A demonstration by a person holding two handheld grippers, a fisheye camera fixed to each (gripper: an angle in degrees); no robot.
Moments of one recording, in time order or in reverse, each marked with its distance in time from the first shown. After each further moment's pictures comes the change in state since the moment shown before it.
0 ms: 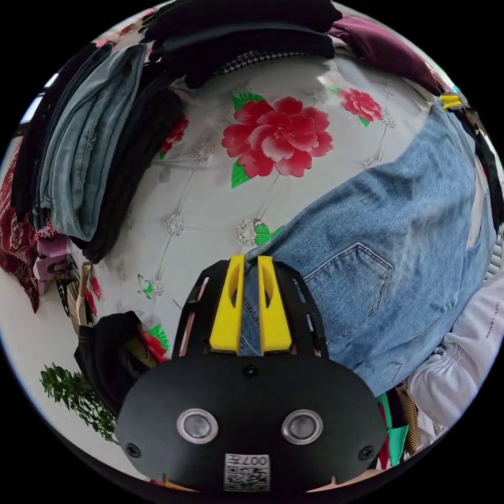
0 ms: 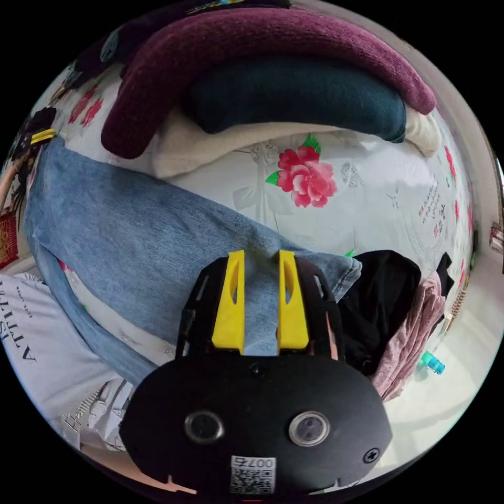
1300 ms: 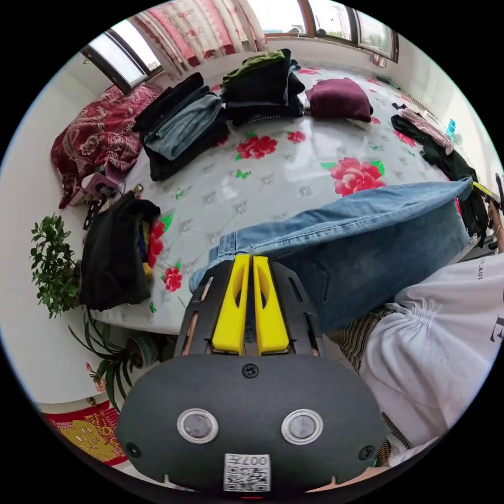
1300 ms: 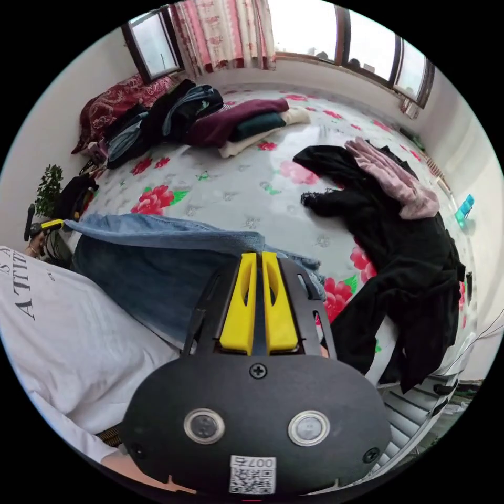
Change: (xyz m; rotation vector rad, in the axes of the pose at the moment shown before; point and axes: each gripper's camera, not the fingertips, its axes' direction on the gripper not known) left arm 0.140 0.285 -0.148 0.279 -0.037 -0.277; right arm -0.134 0.470 -0.081 0.539 -0.111 0.468
